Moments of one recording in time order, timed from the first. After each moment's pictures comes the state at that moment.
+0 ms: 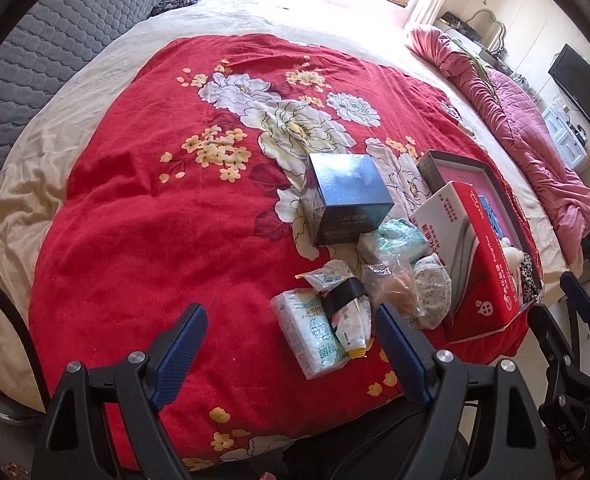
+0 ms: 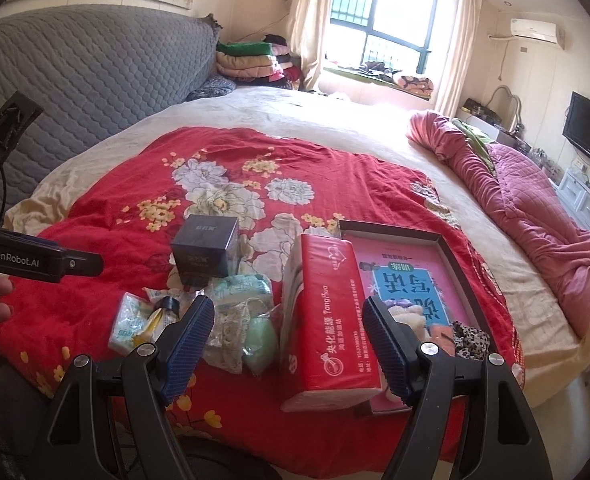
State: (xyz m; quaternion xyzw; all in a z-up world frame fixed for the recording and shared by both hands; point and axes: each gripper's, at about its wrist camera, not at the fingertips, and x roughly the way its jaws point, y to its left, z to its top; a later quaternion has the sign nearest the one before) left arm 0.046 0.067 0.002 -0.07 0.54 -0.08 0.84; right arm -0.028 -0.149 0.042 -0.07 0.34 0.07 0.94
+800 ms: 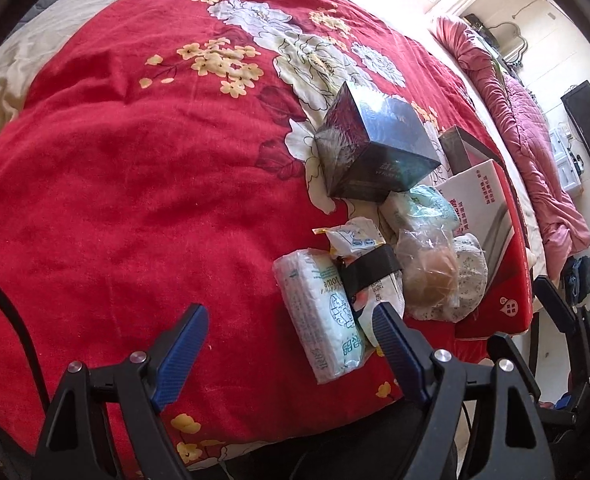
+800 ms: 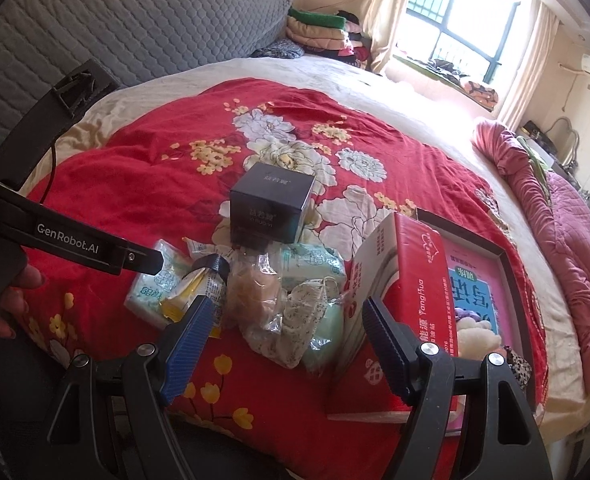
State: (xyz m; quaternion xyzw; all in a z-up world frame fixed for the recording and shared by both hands) left arm 0.061 0.080 -0.078 -0.17 0.59 -0.10 0.78; right arm -0.002 -0.099 -0.012 -0.15 0.38 0.15 0.90
